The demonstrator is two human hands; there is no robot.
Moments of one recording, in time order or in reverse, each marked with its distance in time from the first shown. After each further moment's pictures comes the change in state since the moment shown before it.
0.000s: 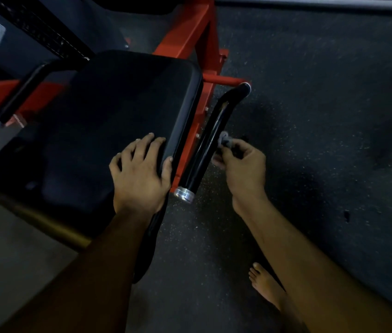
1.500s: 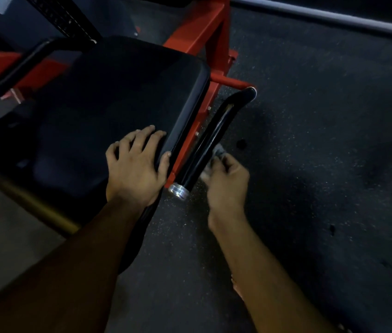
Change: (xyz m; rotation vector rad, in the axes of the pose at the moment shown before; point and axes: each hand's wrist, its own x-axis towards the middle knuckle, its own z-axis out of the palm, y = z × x) left_hand 0.001 0.000 0.002 0.040 0.007 0.000; right_hand -0.037 0.002 0.020 0.036 0.034 0.118
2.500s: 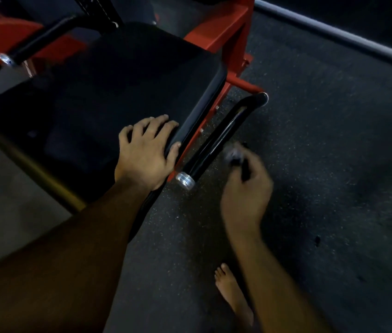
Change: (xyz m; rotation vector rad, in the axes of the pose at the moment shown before) left_hand -0.001 -0.003 0.001 0.020 -0.004 -0.001; right_hand -0.014 -0.007 -0.028 -0.374 0.040 -0.448
